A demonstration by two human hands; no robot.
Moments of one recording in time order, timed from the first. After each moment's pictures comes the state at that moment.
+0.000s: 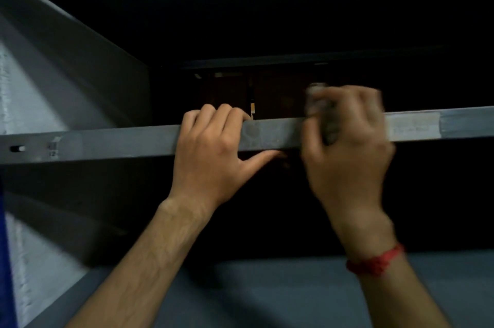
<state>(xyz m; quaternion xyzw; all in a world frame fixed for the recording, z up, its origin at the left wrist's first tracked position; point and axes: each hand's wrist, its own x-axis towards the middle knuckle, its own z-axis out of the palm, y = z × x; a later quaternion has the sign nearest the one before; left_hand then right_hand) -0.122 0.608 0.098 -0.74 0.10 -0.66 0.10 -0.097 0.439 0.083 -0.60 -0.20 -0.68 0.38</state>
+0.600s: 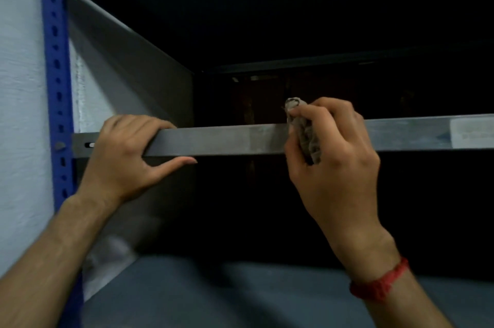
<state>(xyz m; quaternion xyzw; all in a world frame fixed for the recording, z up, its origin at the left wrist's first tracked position) -0.189 0.763 0.104 -0.77 0.06 -0.62 0.14 -0.104 0.485 0.076 -0.58 -0.32 -0.65 0.37</state>
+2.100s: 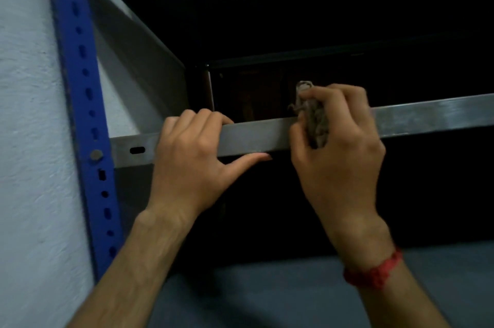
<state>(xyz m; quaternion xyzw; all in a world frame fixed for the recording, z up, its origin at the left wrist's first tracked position) -0.180 0.779 0.104 -0.76 0.11 -0.63 0.09 -0.148 0.598 0.082 -0.60 -0.20 -0.66 0.40</state>
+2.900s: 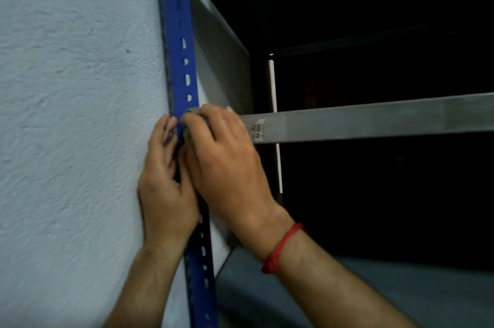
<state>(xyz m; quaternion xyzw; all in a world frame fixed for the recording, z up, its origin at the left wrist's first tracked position) -0.234 0.875 0.038 -0.65 0.05 -0.69 -0.32 -0.188 0.792 0.075 -0.53 -0.48 -0.59 0.39</state>
